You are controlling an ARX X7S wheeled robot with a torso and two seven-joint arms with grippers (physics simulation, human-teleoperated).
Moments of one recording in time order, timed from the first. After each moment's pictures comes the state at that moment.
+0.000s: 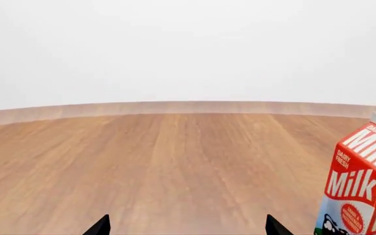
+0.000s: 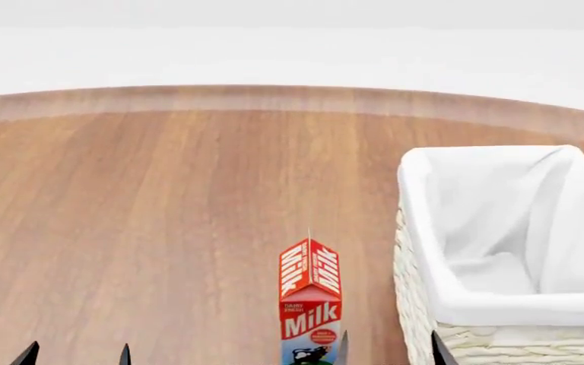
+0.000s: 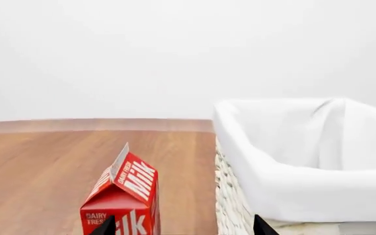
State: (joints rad) left arm -0.02 -0.18 0.22 -0.01 -0.18 0.03 -0.22; right arm 0.03 0.20 -0.21 -0.10 0.19 0.04 0.20
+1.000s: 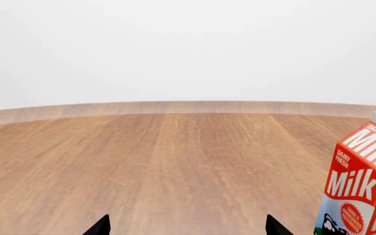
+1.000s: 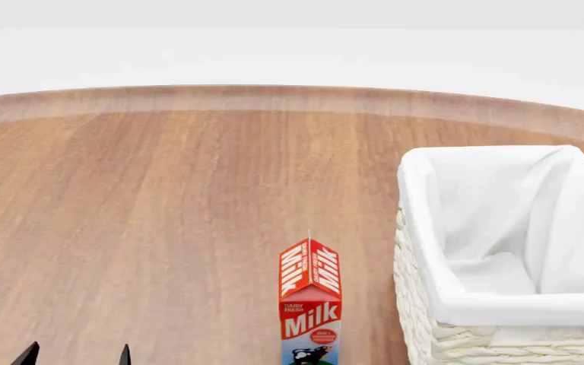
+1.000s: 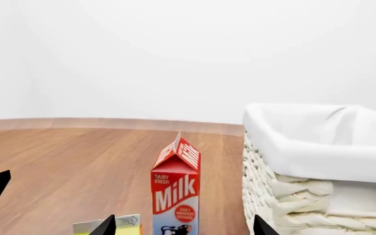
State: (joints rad) left arm -0.03 -0.20 0.24 -0.01 -0.20 0.04 -0.24; right arm -0.36 0.30 -0.30 -0.40 0.12 -0.12 0.25
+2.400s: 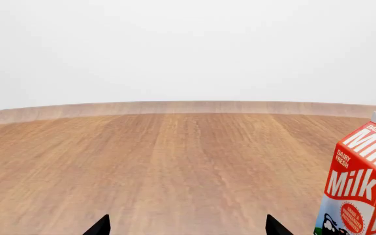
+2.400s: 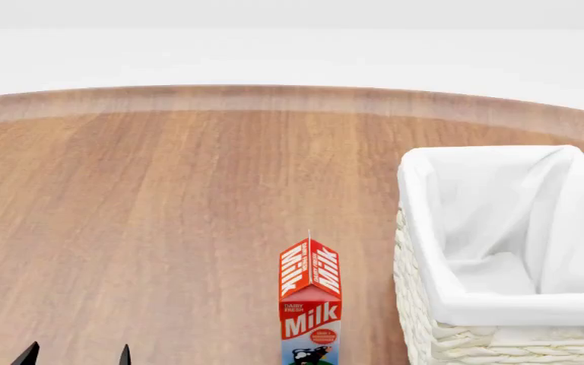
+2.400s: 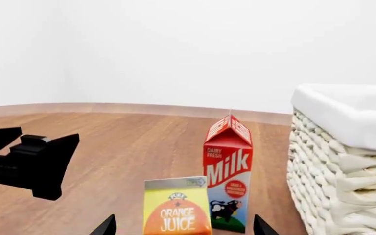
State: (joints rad) left arm -0.03 -0.23 0.27 -0.01 -0.23 0.04 -0.26; right arm -0.36 0.26 -0.45 -0.25 0.04 -0.24 0.26
